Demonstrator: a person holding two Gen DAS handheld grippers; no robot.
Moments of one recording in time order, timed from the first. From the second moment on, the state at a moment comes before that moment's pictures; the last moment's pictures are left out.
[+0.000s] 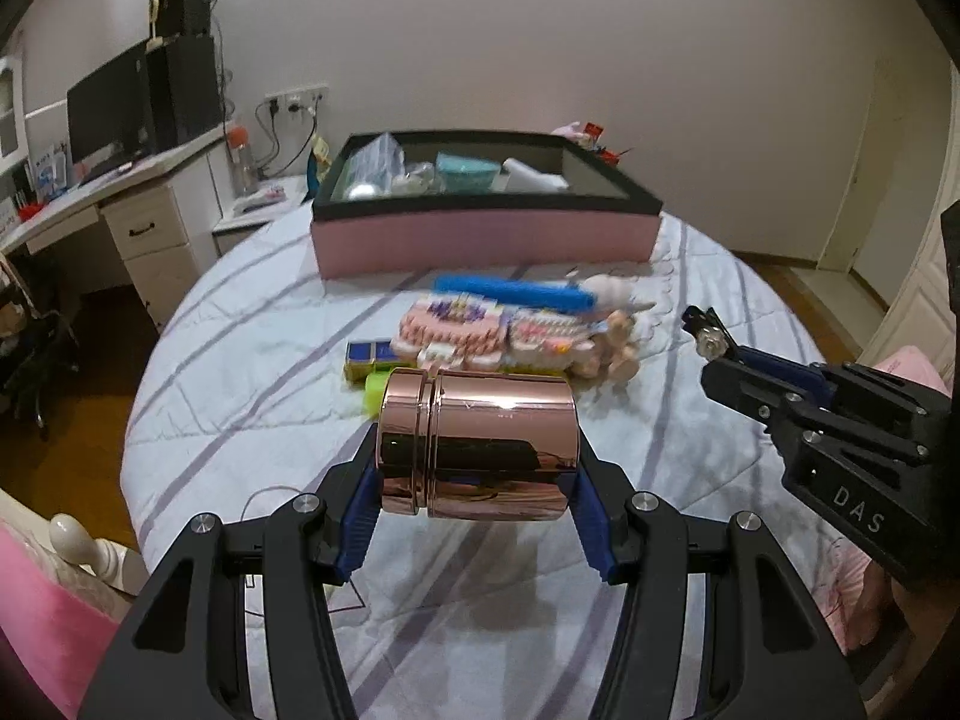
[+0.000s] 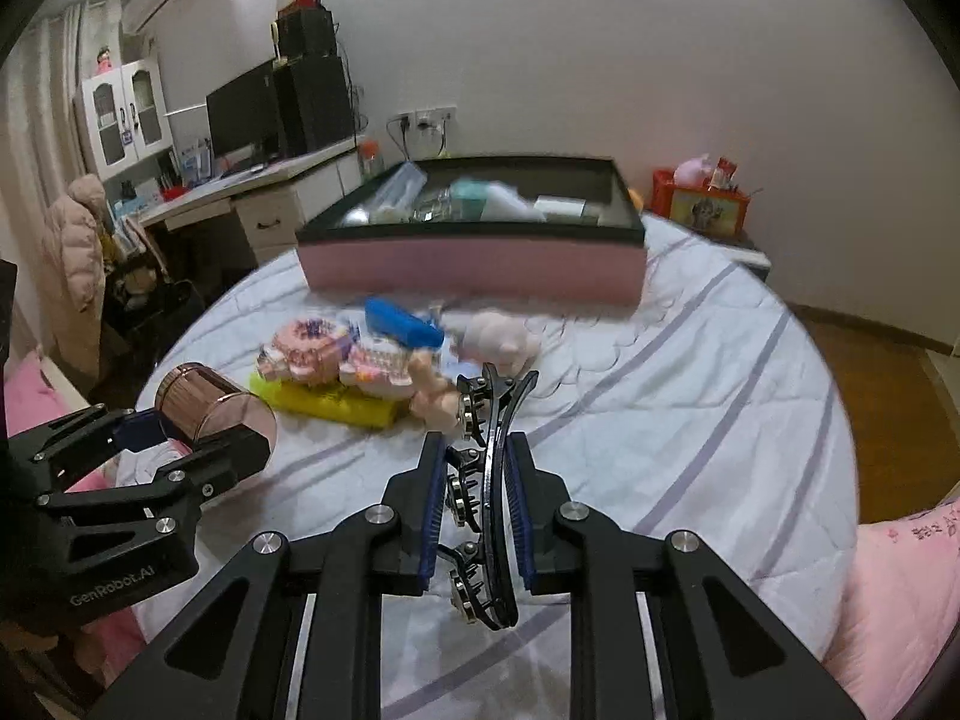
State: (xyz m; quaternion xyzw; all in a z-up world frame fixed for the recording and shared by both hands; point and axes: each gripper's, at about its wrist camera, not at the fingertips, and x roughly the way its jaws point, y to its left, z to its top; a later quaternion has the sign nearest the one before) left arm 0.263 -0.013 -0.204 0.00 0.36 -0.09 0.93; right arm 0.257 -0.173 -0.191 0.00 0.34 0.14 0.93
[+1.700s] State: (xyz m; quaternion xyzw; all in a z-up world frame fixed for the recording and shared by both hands) left arm 0.339 -0.033 -0.069 0.05 0.15 -0.05 0.99; right arm 0.312 -0.146 -0.072 -0.04 0.17 0.15 0.97
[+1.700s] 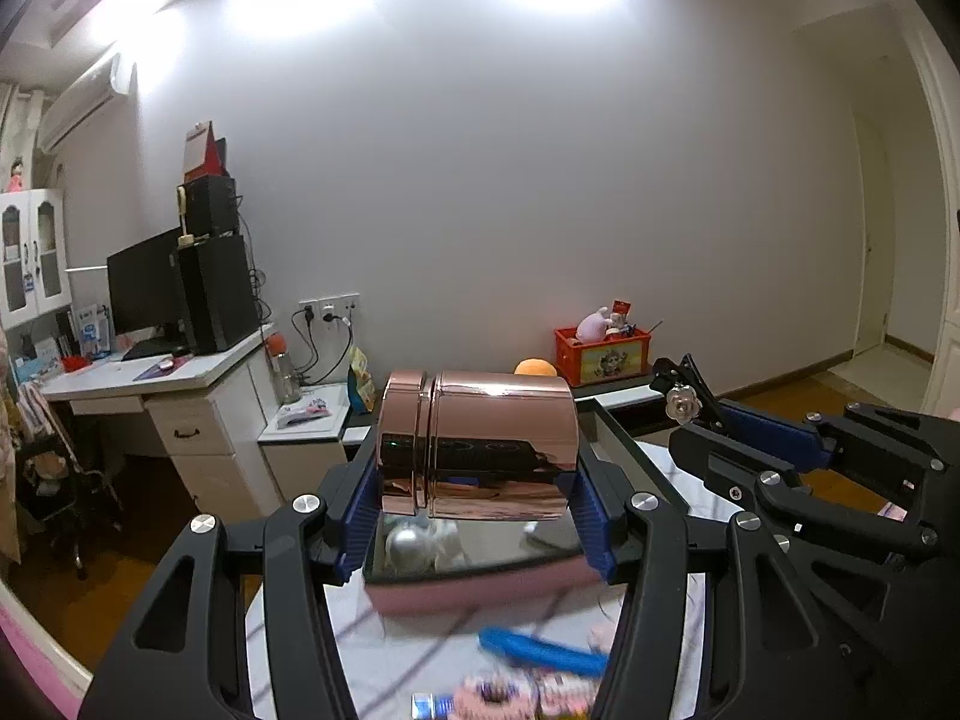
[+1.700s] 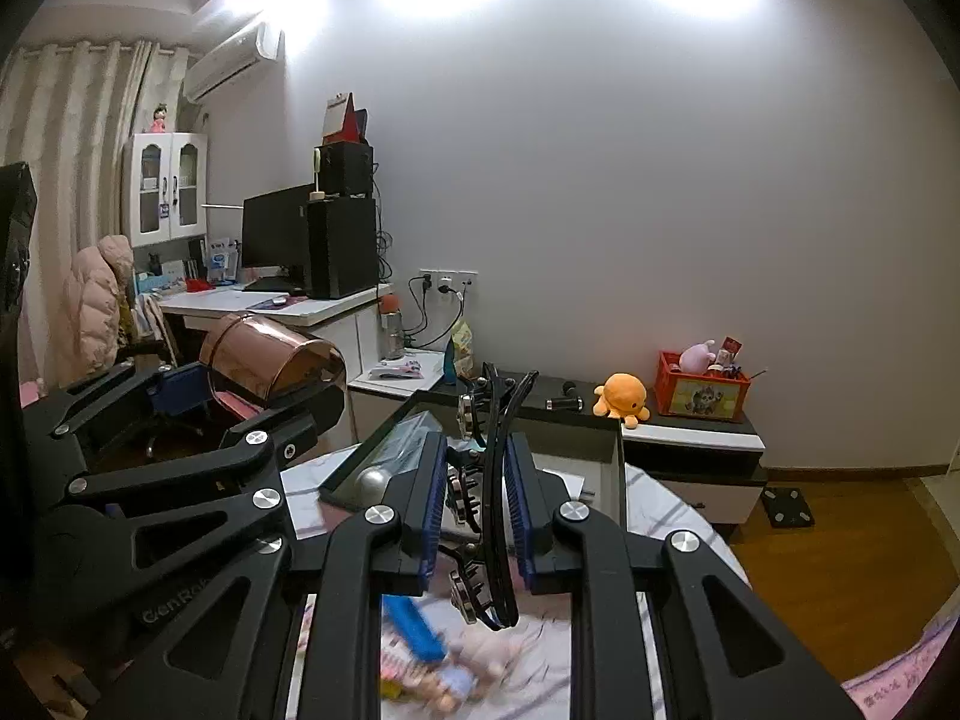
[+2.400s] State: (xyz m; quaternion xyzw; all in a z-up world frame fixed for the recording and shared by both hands) left arm 0.533 -0.053 -0.177 0.05 0.34 -0.08 0.93; right arm 0.481 -0.154 -0.177 -0.04 0.34 0.12 0.93
